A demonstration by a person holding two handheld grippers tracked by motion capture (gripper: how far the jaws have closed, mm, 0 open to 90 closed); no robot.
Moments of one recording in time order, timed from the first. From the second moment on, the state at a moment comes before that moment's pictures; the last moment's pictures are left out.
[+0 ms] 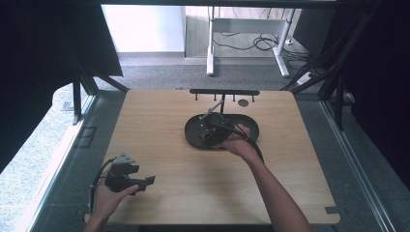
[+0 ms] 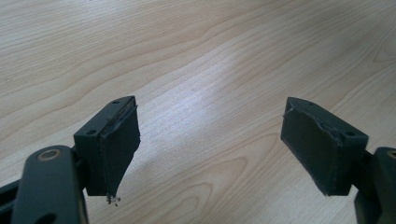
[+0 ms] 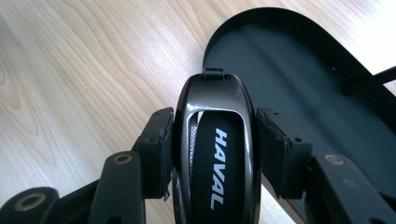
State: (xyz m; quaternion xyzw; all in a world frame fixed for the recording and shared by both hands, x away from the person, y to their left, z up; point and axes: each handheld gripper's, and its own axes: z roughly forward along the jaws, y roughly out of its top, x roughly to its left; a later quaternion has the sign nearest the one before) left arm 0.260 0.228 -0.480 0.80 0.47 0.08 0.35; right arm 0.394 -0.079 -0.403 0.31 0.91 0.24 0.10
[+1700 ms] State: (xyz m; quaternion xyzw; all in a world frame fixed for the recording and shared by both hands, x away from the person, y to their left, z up) left arm 0.260 0.229 -0.487 0.80 0.48 0.07 0.36; right arm 0.468 -0.114 -0.461 0.38 0.89 0.22 0.09
